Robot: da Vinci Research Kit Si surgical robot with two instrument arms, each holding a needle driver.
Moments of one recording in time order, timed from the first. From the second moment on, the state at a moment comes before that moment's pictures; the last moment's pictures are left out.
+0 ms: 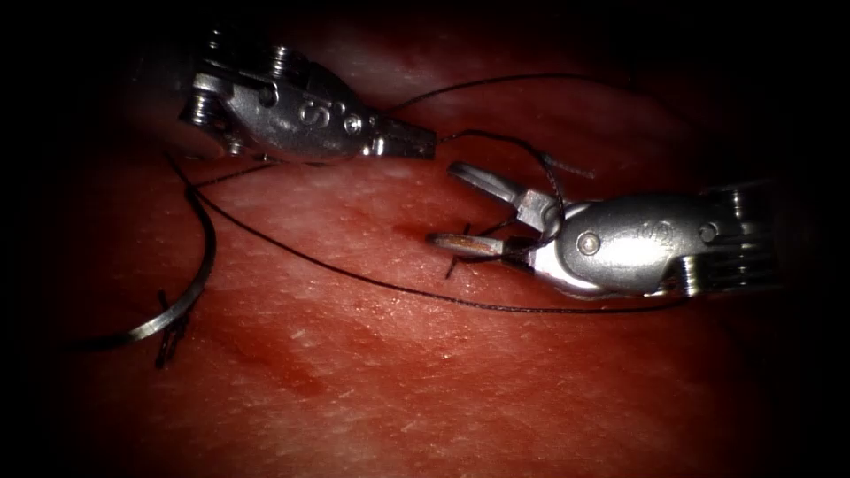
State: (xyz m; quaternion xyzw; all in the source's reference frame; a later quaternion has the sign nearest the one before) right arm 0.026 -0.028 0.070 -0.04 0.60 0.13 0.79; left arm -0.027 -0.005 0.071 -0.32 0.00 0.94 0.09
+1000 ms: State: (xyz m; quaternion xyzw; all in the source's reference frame) right arm 0.025 -0.029 0.068 0.03 0.49 0.51 0.71; left arm -0.027 -0.010 0.068 -0.35 0.00 0.93 0.05
